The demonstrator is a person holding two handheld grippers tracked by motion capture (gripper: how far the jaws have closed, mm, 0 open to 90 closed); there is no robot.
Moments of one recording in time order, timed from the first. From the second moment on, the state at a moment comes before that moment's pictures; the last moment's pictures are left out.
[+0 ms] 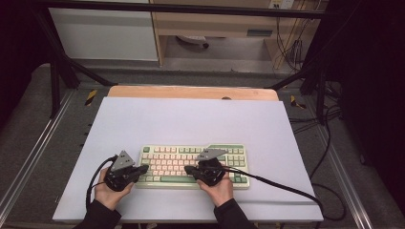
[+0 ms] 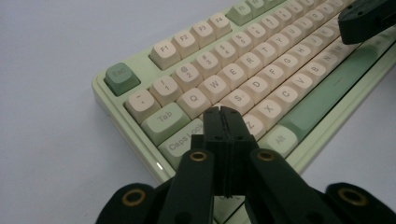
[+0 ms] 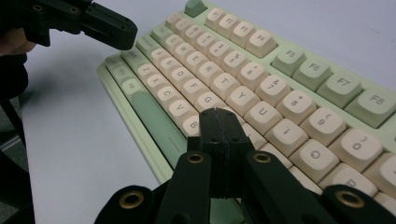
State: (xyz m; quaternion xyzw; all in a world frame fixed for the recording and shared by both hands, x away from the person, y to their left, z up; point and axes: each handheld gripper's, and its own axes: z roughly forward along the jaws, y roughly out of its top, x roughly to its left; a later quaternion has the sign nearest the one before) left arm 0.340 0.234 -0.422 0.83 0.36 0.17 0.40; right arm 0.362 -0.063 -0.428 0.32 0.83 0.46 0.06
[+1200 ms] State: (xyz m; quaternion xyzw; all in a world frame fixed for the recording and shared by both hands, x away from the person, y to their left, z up) left arm 0.338 0.230 -0.416 0.82 0.36 0.16 0.41; right arm 0.362 -0.083 -0.420 0.32 0.83 0.44 0.08
